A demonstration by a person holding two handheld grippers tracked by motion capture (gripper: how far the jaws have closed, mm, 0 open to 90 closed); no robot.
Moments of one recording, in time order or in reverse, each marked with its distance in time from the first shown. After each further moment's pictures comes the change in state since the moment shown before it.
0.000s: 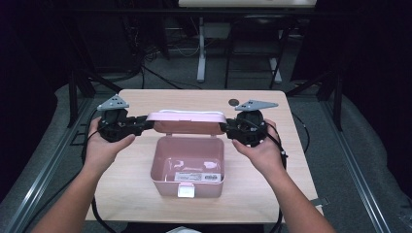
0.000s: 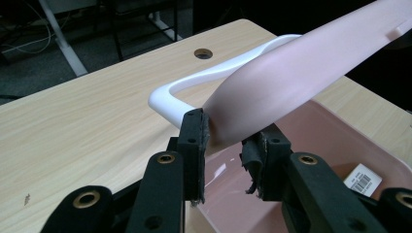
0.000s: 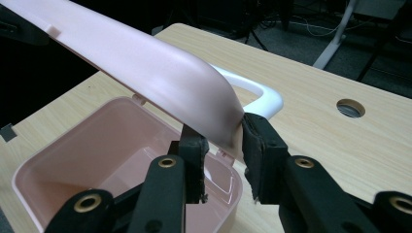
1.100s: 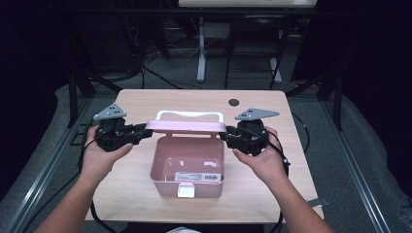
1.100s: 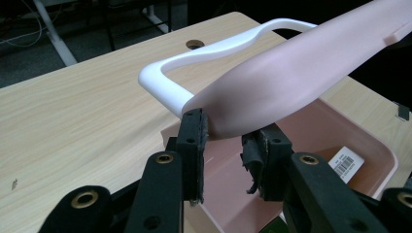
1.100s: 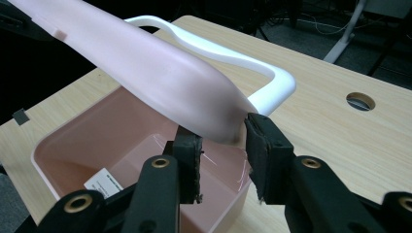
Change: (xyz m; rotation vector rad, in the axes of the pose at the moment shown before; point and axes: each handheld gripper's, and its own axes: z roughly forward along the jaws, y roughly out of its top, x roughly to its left) left arm -0.009 -0.017 -0.009 0.012 -0.025 -0.007; right arm 0.009 -0.014 -0.009 0.011 0.026 -0.021
